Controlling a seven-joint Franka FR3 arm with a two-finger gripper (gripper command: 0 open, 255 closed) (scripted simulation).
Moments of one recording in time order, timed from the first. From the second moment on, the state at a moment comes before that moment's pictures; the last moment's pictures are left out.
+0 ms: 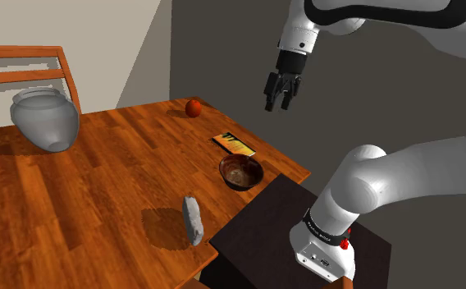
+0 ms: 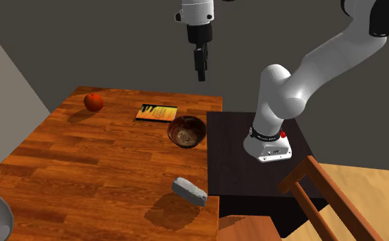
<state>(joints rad) -0.01 -0.79 -0.07 -2.44 0.08 1.54 0.02</state>
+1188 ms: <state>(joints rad) 0.08 -0.73 0.34 -2.78 0.34 2.03 0.49</state>
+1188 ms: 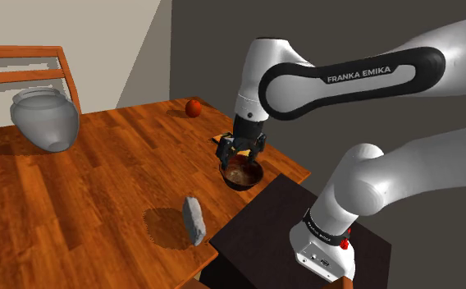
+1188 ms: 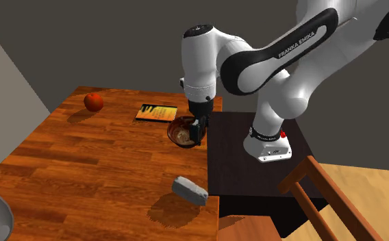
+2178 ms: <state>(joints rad) -0.08 -0.09 0.80 -2.69 0.13 2.60 1.12</state>
